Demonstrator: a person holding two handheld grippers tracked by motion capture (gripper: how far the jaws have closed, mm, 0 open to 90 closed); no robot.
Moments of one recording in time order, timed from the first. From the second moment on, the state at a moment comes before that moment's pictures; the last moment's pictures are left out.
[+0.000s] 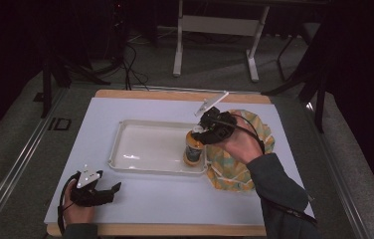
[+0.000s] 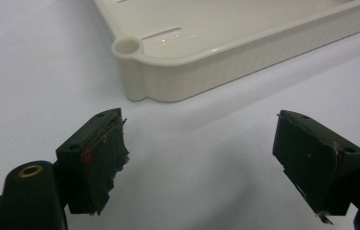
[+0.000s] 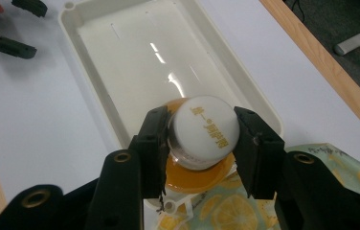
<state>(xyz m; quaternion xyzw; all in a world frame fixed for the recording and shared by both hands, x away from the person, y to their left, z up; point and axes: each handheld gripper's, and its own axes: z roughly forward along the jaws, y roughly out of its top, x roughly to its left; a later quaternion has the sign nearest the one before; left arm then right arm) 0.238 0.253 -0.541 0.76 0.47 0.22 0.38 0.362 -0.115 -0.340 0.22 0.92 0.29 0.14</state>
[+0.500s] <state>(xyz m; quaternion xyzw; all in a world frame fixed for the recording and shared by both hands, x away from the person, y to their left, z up) 0.238 0.253 -0.541 0.76 0.47 0.22 0.38 0.359 -0.117 -0.347 0.21 0.92 0.29 0.14</state>
